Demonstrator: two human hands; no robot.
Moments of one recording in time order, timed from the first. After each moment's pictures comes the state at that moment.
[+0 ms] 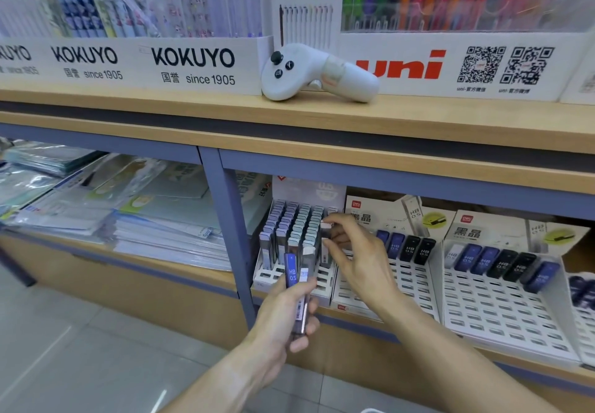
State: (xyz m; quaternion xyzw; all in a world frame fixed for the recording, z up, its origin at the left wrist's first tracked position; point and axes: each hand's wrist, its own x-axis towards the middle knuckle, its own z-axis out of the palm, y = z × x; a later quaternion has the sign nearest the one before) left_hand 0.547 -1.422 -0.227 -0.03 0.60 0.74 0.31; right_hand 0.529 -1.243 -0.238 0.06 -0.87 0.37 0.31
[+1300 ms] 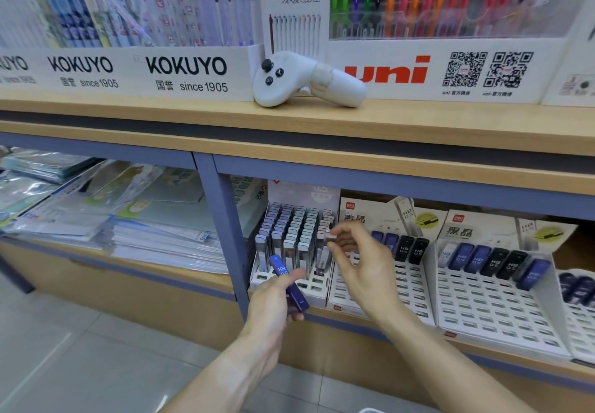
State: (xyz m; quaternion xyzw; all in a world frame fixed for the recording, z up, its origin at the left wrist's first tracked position) left_hand 0.541 -1.414 -0.221 -0.10 0.64 0.74 0.20; right_hand 0.550 -1.247 -0.235 0.02 -0.84 0.41 0.36
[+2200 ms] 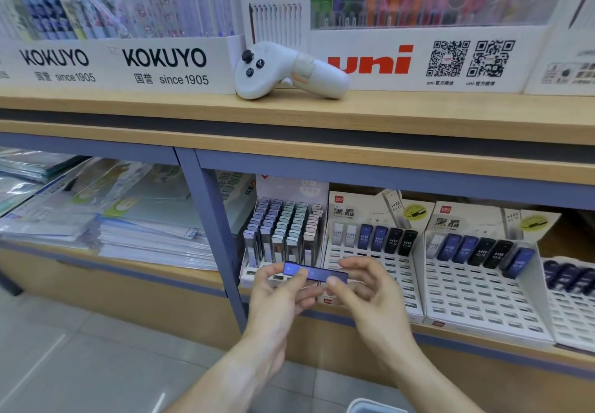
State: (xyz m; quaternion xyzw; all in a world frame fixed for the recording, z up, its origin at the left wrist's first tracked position) left_hand 0.556 -1.395 -0.221 -0.08 0.57 0.80 0.17; right_hand 0.611 -1.260 -0.249 -0.15 -0.66 0.70 0.22
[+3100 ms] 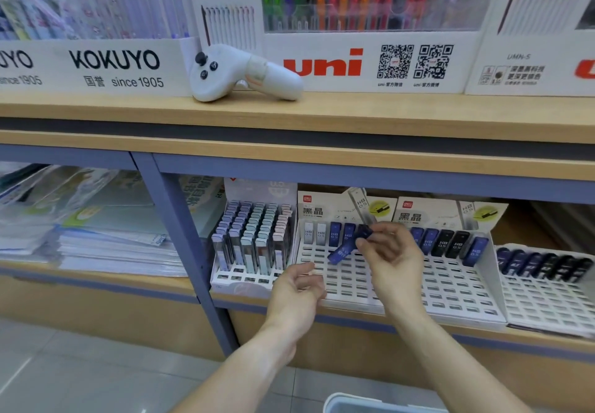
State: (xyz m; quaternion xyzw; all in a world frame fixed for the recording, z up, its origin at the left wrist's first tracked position) left_hand 0.561 -1.339 -0.243 0.02 0.71 0.66 0.24; right_hand 0.607 -1.188 -0.229 -0.21 -0.64 0.64 0.37
